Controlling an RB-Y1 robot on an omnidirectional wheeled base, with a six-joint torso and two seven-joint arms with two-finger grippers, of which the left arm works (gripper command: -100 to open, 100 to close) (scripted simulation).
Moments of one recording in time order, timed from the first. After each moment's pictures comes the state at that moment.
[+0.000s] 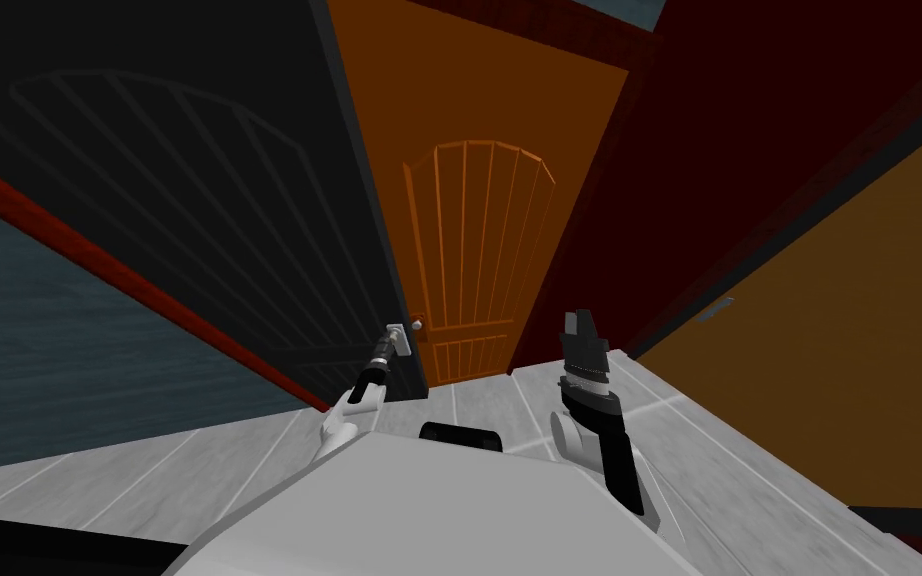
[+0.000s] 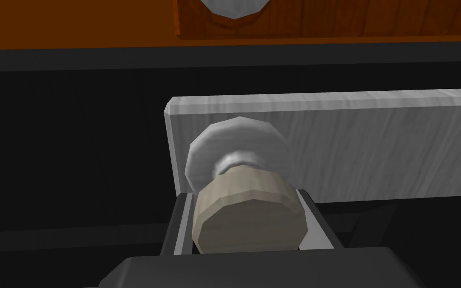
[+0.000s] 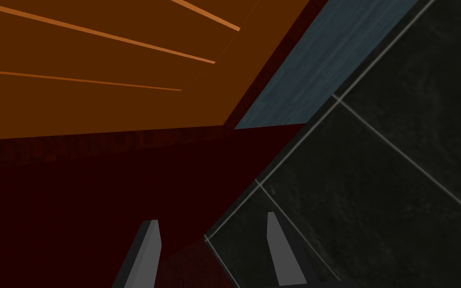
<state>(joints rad) 0.14 0.16 0.22 -1.36 0.06 -0.29 0.12</state>
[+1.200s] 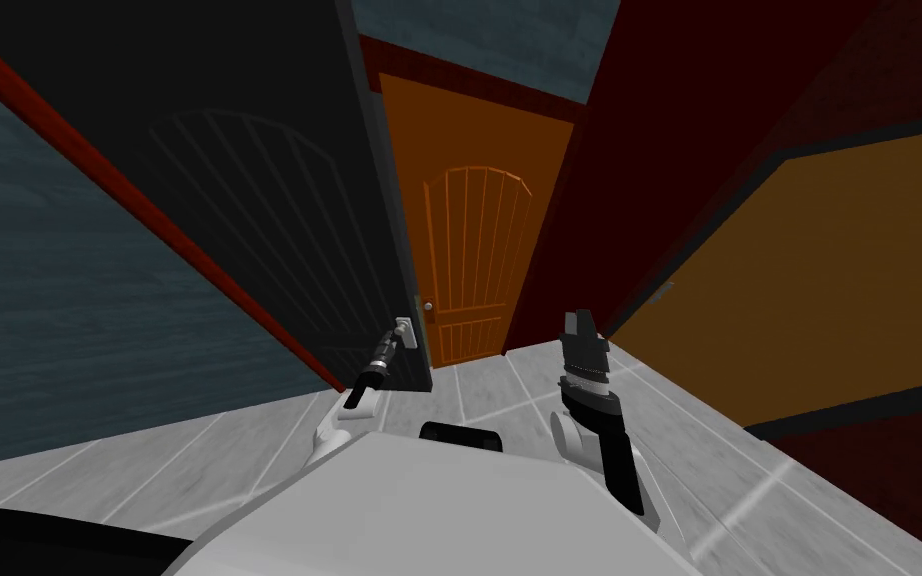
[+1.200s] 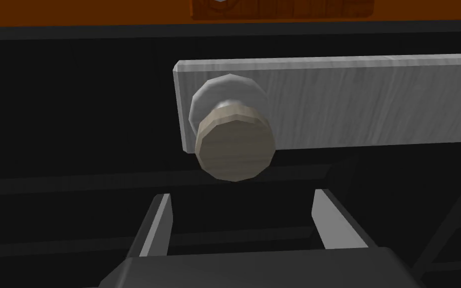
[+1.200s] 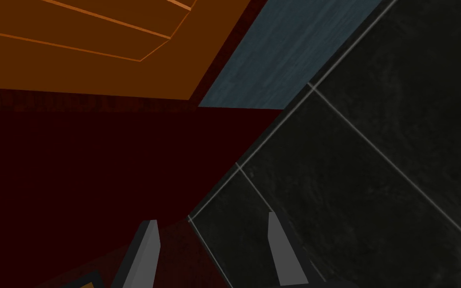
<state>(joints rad) 0.19 0.21 0.15 -1.39 0.07 -0.31 0.17</state>
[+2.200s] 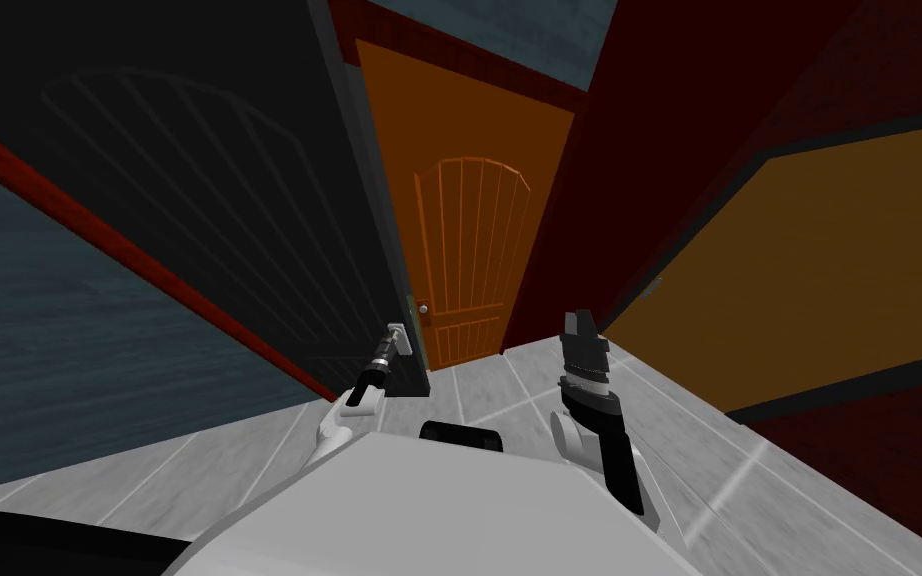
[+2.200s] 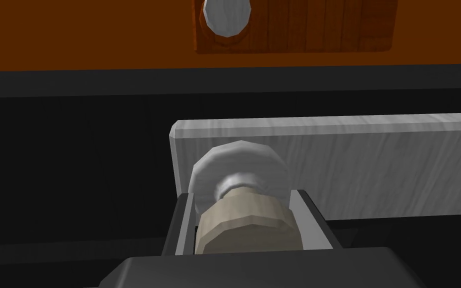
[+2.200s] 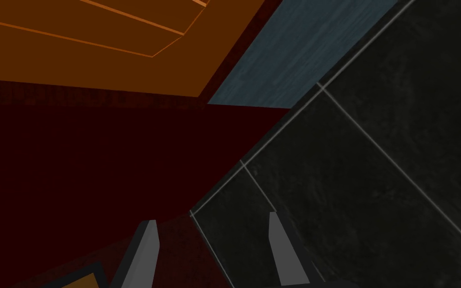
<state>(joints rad) 0.17 0.22 0.14 -1.39 0.07 -0.33 0.18</state>
